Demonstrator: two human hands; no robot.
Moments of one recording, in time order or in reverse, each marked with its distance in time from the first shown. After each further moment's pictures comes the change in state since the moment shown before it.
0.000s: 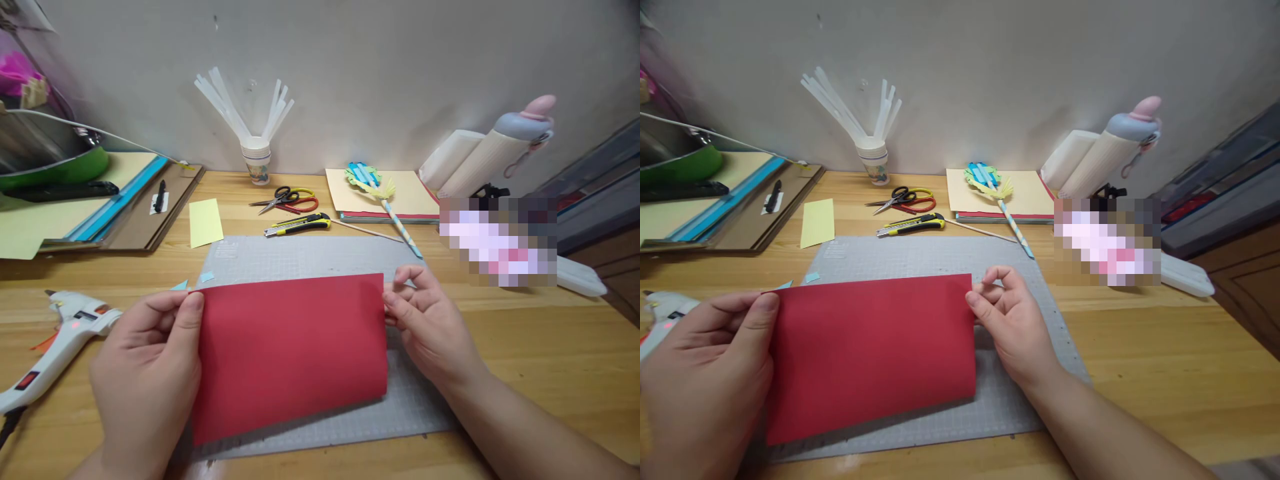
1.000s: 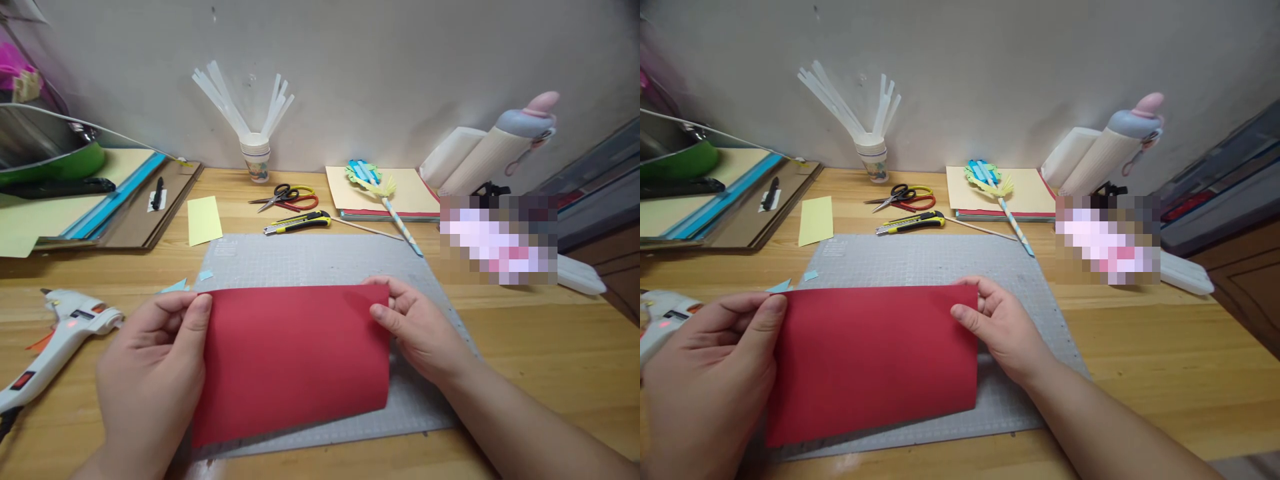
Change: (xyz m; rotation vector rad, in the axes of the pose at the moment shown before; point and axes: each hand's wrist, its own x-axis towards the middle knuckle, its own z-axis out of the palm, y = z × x) left_hand -0.002 0.002 -0.001 0.034 -0.069 0.033; right_hand 0.001 0.002 0.000 -0.001 -0.184 0.243
